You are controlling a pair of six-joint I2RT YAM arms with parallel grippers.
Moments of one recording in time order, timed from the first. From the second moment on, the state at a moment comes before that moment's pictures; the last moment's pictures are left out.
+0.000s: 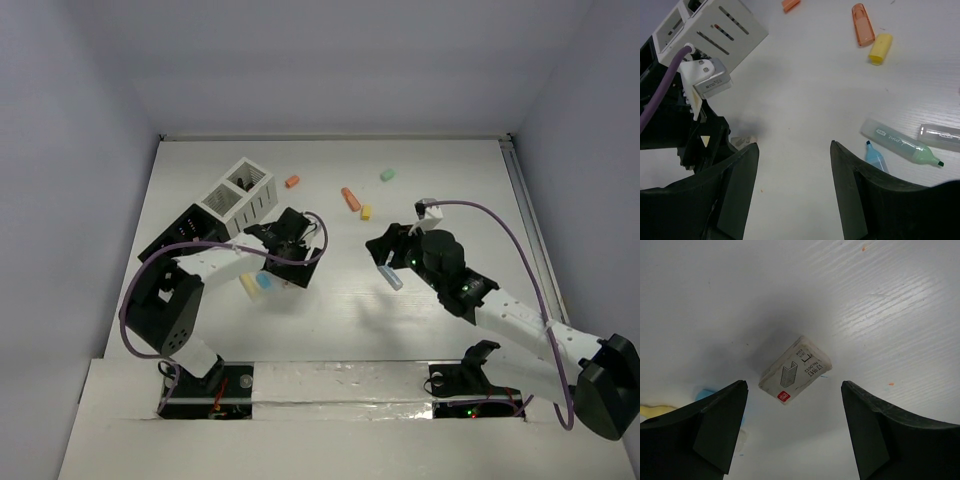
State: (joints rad) left arm -0.65 1.55 0.93 -0.53 -0.01 -0.16; right arm 0.68 0.99 0.55 0.16 0.16 0.55
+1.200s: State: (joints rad) left arm -0.34 1.15 1.01 -0.43 -0.16 -0.36; right arm 0.68 1.00 0.55 0.16 0.14 0.55
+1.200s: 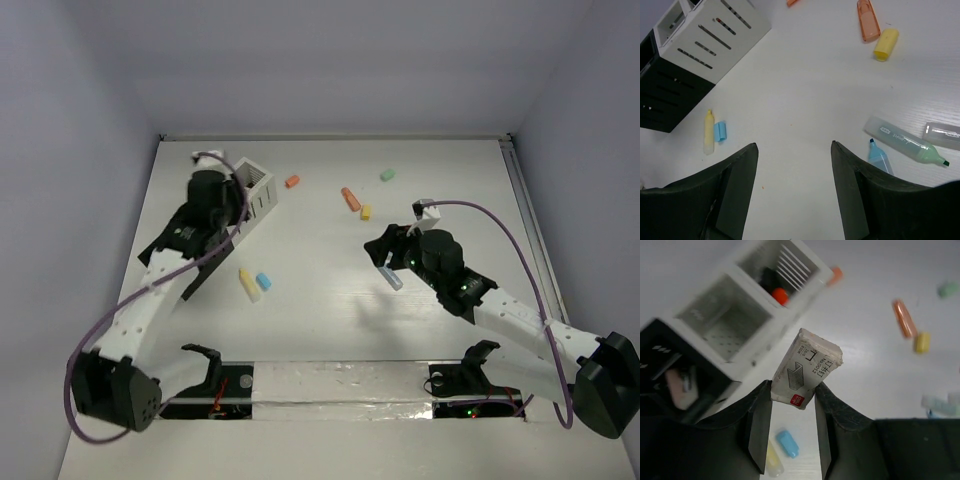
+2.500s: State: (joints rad) left arm 0.09 1.07 0.84 -0.39 -0.15 -0.38; right arm 0.68 1.05 0.55 0.16 0.12 0.53
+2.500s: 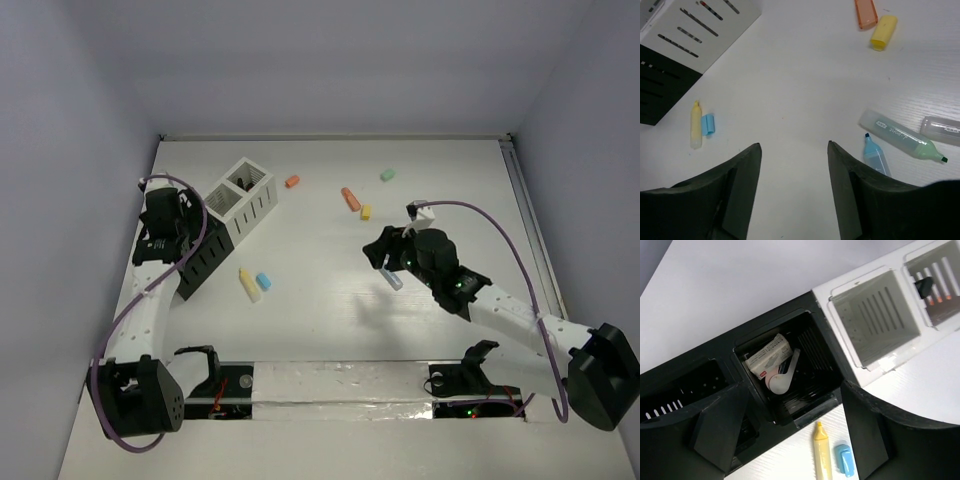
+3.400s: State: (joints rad) left arm -0.16 0.52 0.70 -0.26 0.27 -0.31; right arm 0.58 1.79 1.33 -0.19 0.16 0.30
